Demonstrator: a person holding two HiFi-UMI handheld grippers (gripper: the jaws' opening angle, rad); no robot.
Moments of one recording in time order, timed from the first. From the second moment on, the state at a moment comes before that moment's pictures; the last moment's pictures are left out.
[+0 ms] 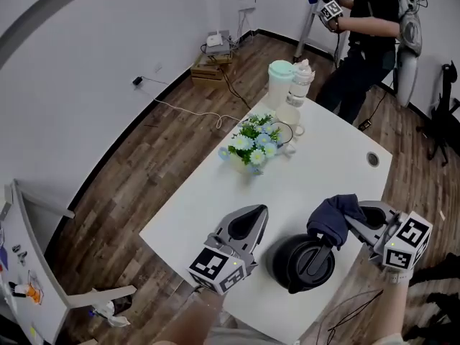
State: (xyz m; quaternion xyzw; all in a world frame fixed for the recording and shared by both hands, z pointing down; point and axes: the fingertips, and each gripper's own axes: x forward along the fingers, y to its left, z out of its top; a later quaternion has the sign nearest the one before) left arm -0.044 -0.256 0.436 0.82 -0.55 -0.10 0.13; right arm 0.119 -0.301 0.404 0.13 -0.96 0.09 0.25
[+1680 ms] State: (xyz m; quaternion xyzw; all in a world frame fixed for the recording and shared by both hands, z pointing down) left arm -0.061 -0.140 0.418 0.85 -0.50 -0.08 0.13; right arm 0.164 -0.148 0.359 0.42 -0.87 -0.14 0.22
